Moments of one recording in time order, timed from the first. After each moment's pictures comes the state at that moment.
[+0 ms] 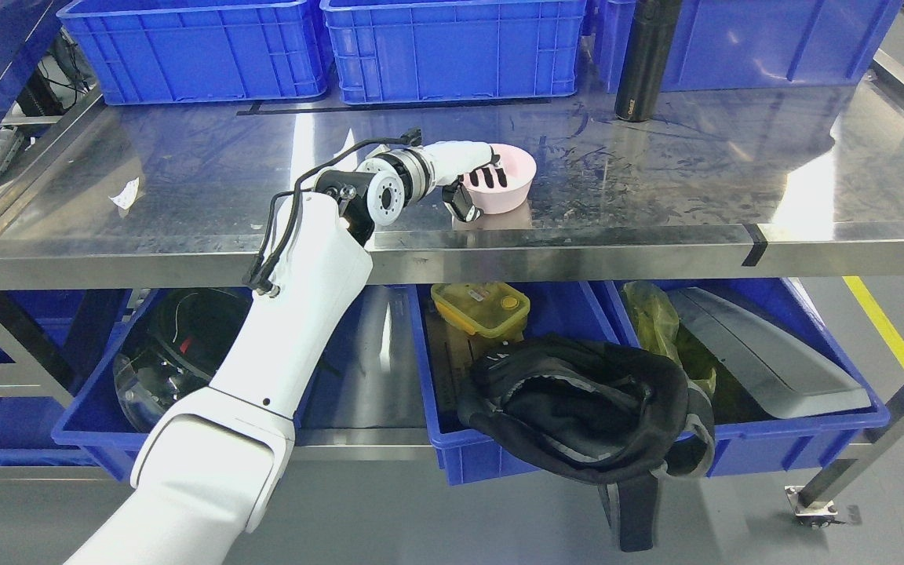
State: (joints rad) left arm -0.88 0.00 -0.38 -1.02 -0.94 0.02 -0.71; right arm 0.00 0.00 0.20 0.00 0.13 -0.08 -0.05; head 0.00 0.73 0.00
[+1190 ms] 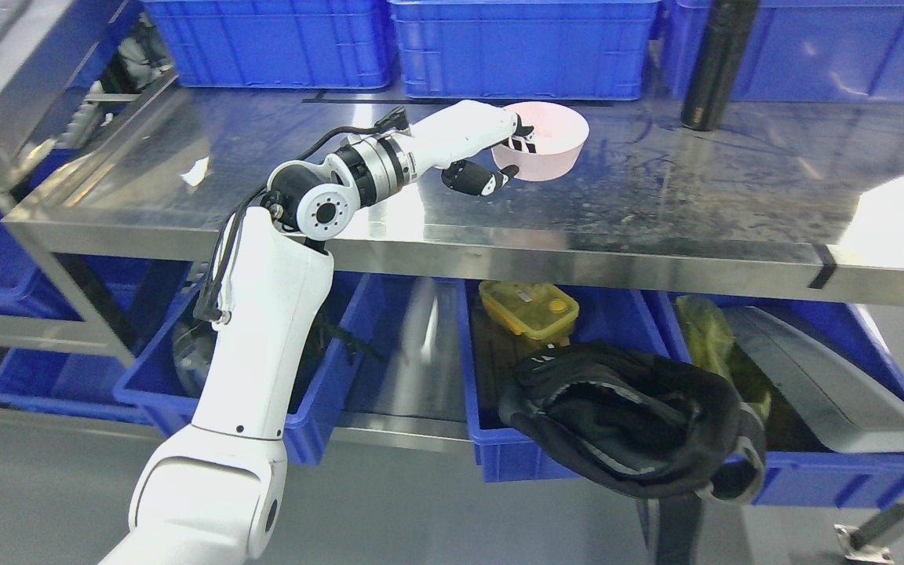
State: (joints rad) left arm -0.73 0.00 -0.12 -1.28 -0.79 -0.56 -0.71; right arm 0.00 0.00 0.20 0.00 0.13 -0.08 -0.05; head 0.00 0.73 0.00
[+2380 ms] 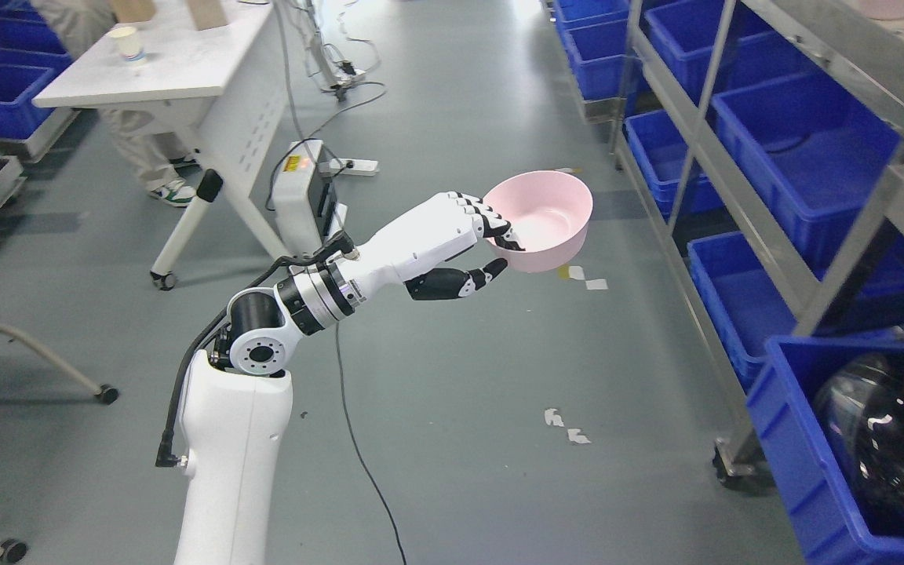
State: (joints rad) left arm -0.37 0.00 0.00 -1.55 -0.55 -0.79 -0.75; right arm 0.00 0.00 0.20 0.00 0.13 -0.08 -0.05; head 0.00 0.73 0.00
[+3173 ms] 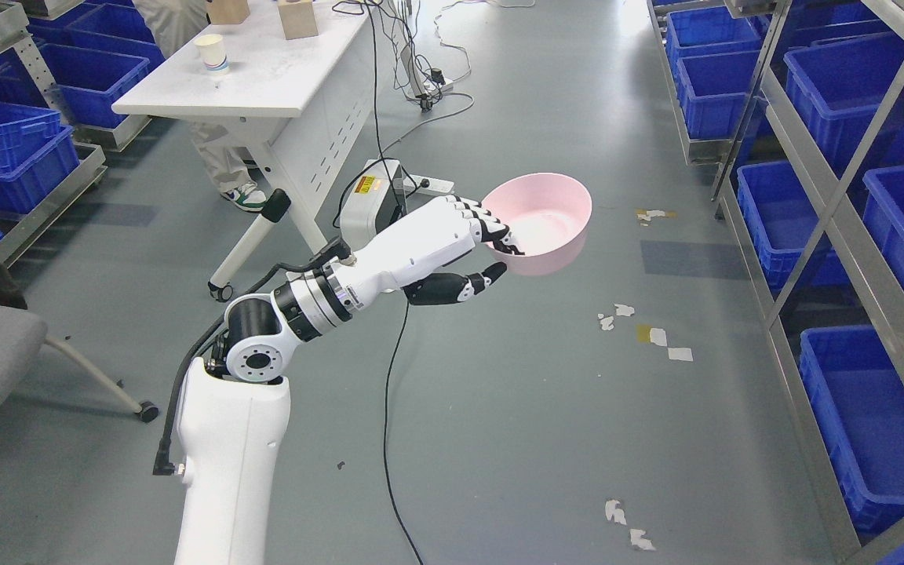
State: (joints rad) left arm -0.35 0.00 0.01 -1.57 -0.54 -0.79 -0.75; right arm 0.00 0.00 0.20 0.00 0.13 -0.08 -0.05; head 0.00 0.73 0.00
